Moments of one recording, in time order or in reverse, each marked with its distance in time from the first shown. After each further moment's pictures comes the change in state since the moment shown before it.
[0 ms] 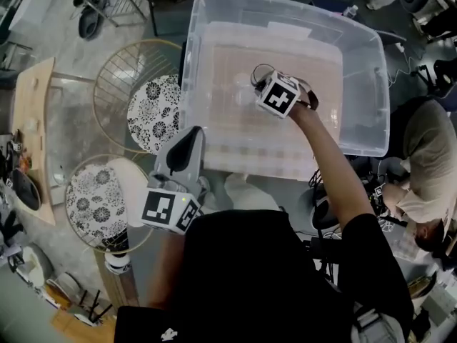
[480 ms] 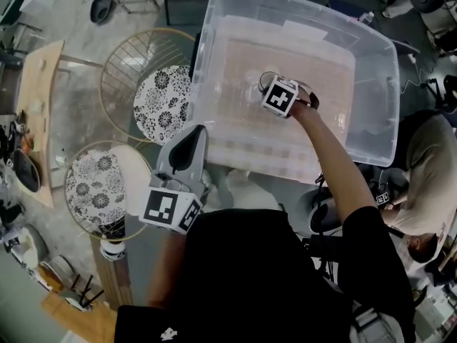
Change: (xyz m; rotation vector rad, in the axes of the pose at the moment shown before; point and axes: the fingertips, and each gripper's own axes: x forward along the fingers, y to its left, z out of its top) left arm -0.012 0.006 -0.006 0.000 0.011 0.063; right arm 0.062 0.013 -0.036 -0.064 0.133 0.076
